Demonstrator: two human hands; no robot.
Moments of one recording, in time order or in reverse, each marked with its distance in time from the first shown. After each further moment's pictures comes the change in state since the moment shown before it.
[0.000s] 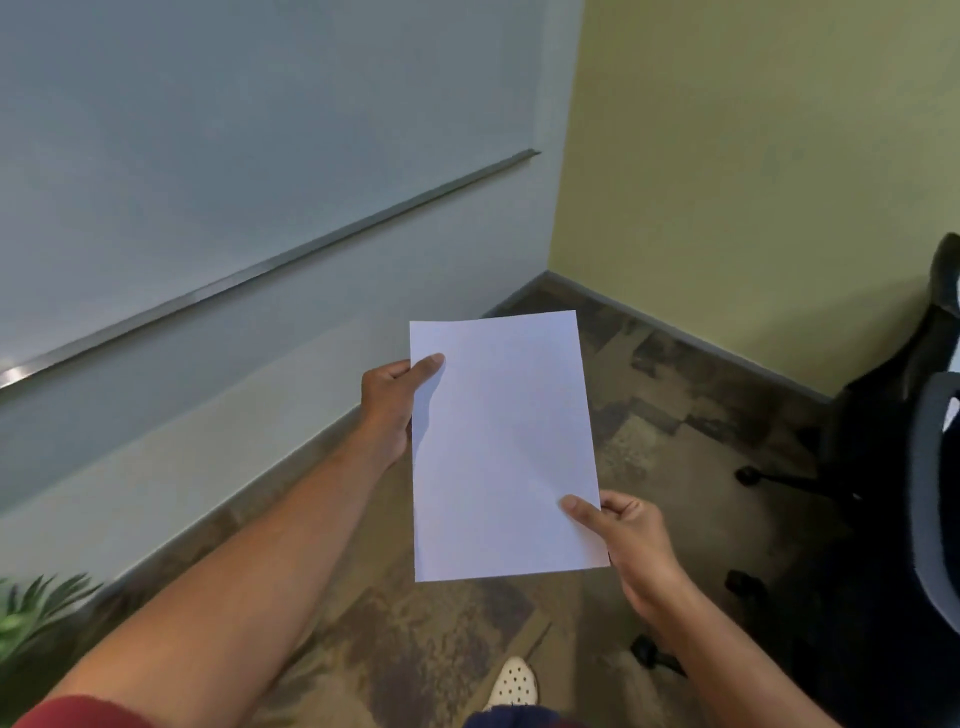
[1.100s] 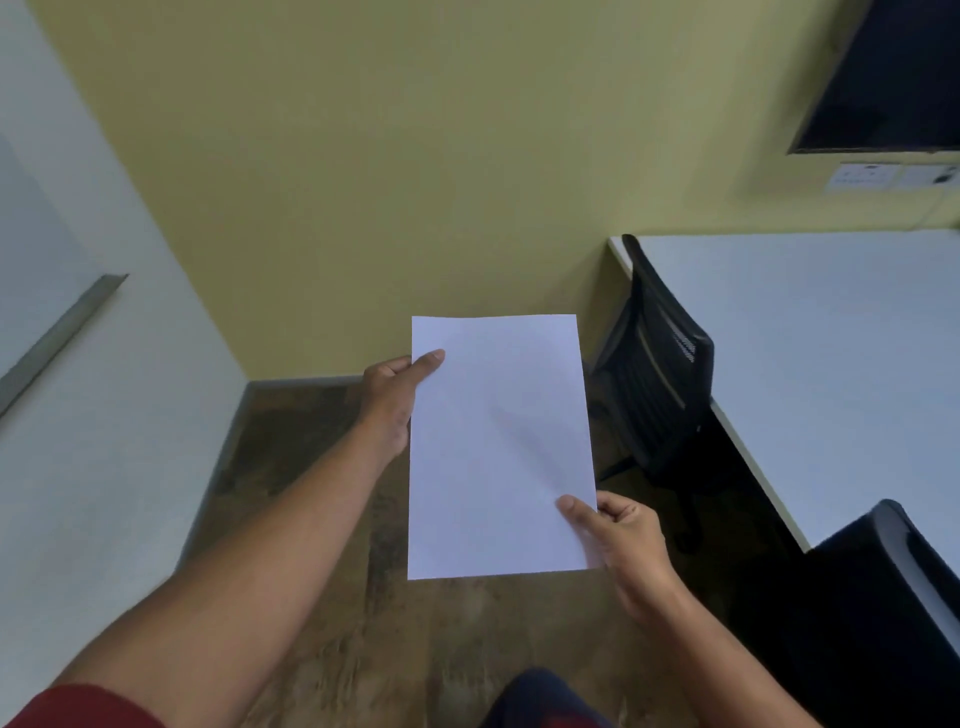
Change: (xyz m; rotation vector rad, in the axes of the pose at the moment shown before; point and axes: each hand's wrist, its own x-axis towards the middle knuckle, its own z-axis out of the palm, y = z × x) left_hand 0.477 0.031 0.549 0.126 -0.775 -0.184; right_hand 0.411 -0.209 -0.152 0.239 0.805 -0.068
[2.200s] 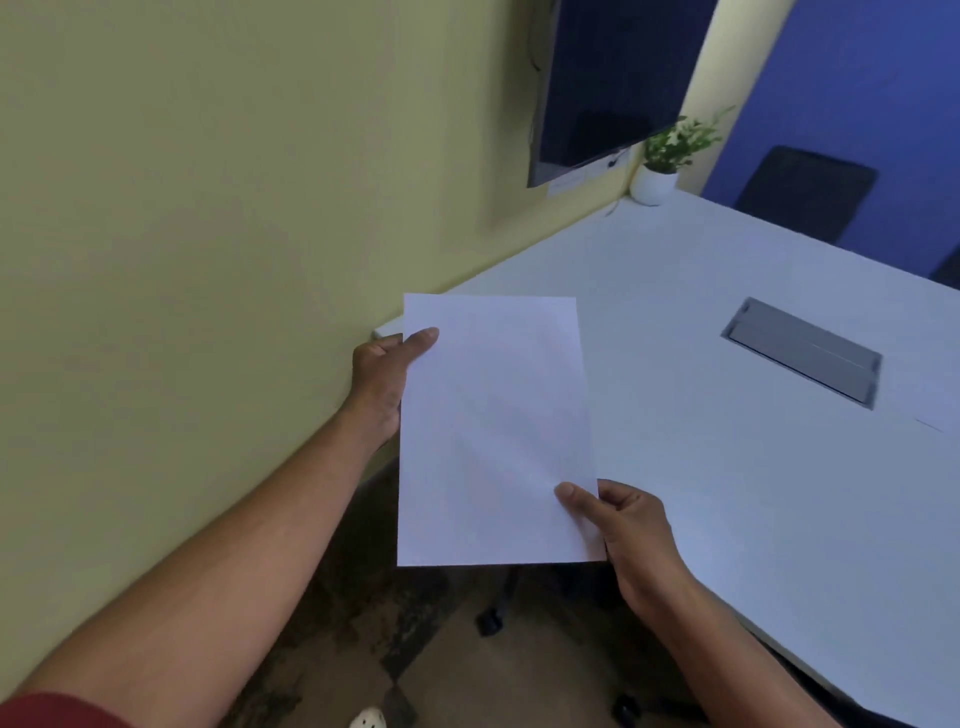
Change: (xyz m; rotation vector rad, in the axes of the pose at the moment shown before) left_hand 0.503 0.034 0.465 0.081 -0.703 -0.169; right_hand 0.430 -0.216 -0.078 0.177 0.688 -0.030
